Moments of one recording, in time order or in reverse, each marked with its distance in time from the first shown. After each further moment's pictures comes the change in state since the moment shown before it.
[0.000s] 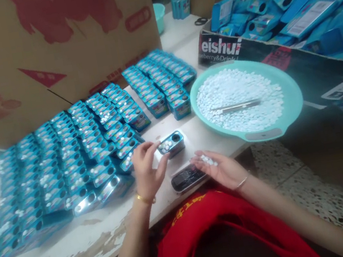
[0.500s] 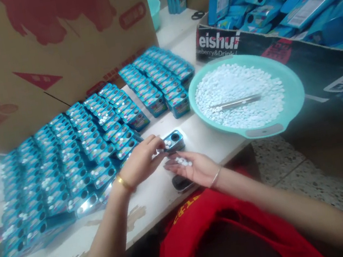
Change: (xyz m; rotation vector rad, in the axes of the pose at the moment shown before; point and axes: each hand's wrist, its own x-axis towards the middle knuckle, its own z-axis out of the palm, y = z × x) left_hand 0.059 -0.011 -0.031 -0.145 -0.642 0.208; right_hand 0.026 0.028 0.048 0.079 -0.213 0.224
